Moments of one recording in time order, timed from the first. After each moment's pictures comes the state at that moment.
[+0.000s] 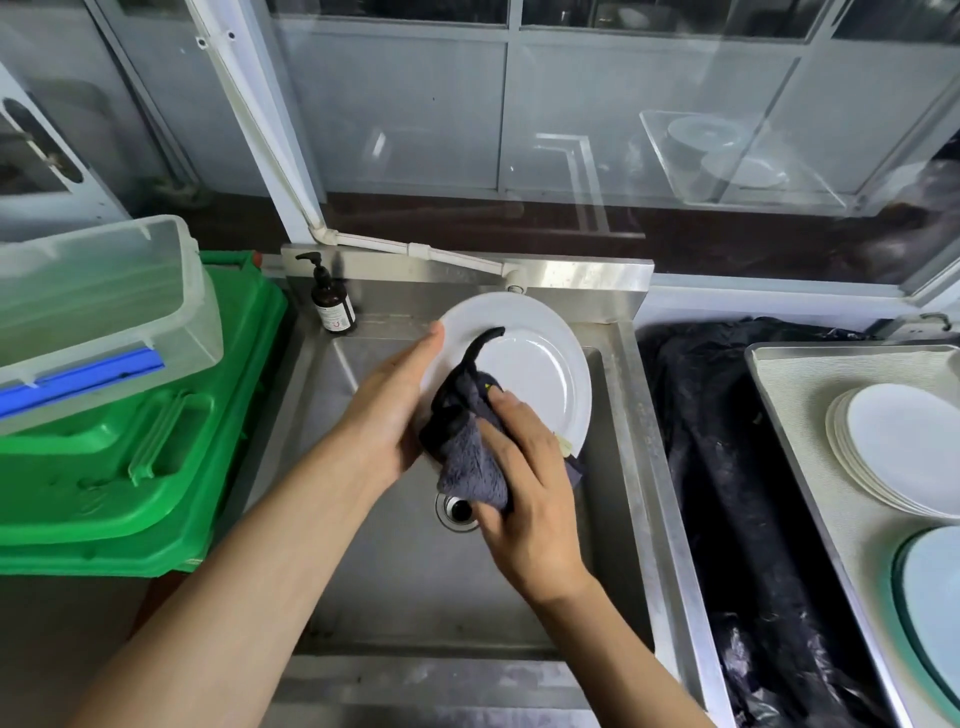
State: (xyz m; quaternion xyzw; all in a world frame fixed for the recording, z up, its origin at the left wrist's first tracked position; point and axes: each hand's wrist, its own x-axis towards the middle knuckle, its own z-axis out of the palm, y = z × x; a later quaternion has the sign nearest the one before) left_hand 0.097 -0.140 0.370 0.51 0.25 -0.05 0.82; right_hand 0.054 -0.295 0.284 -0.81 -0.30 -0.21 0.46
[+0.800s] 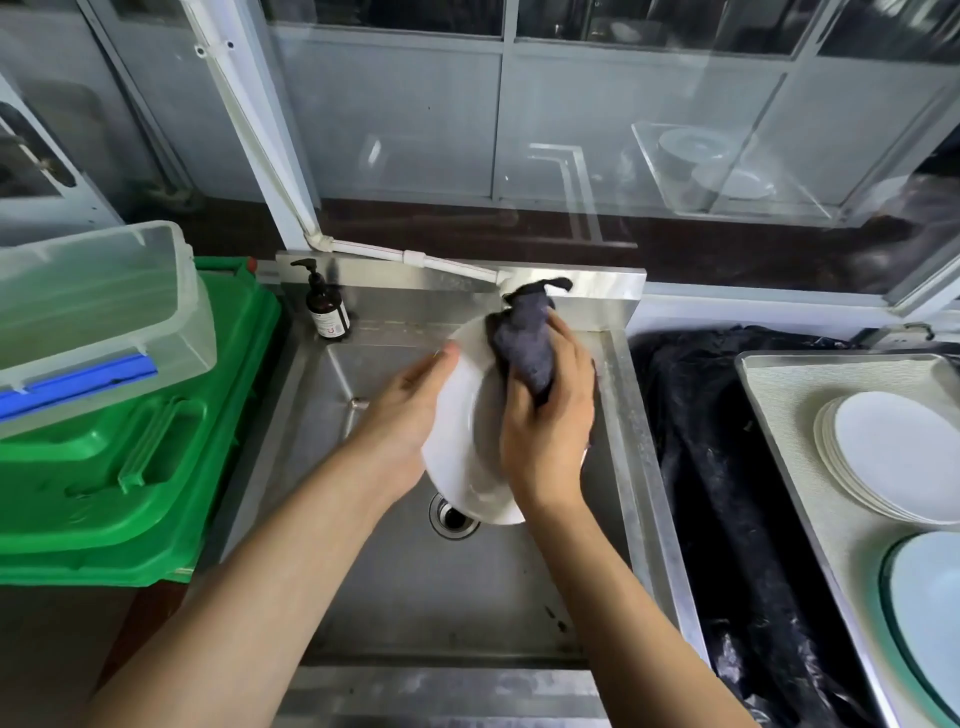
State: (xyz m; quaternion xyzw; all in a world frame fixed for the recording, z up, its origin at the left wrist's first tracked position) left_hand 0.096 -0.156 0.363 0.58 0.24 -0.02 0.78; right_hand 0.111 -0.278 0.330 -0.78 -0.07 -0.25 0.57
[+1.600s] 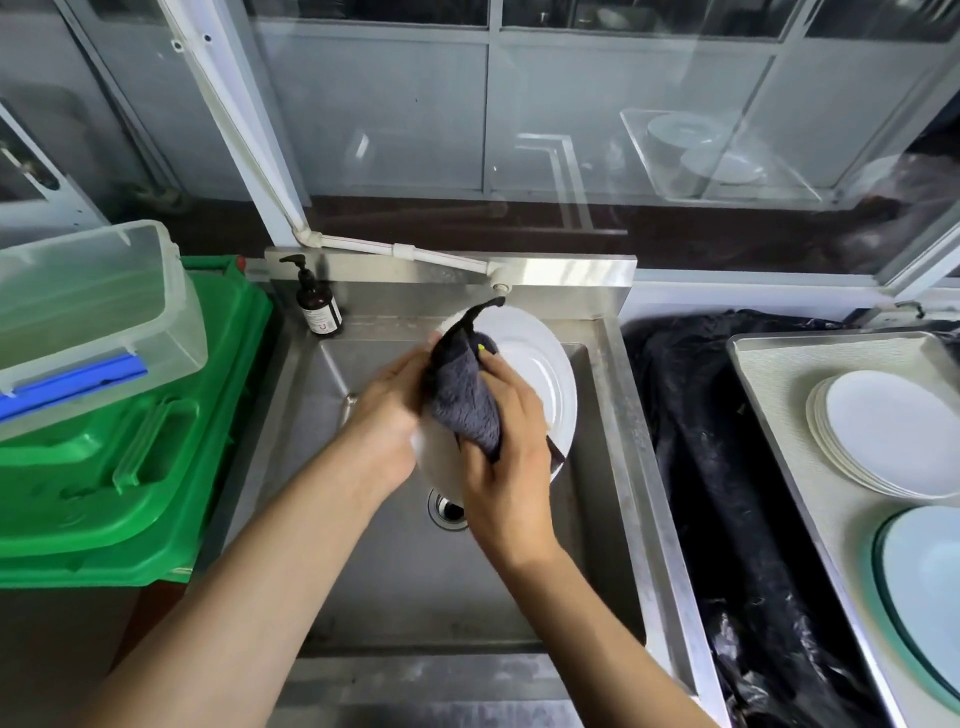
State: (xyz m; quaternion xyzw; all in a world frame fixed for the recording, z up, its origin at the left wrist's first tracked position) left_hand 0.101 -0.161 0.366 0.50 0.28 -0.01 0.82; right_hand 0.063 -0.271 0.307 -0.78 -0.17 -0.19 0.57
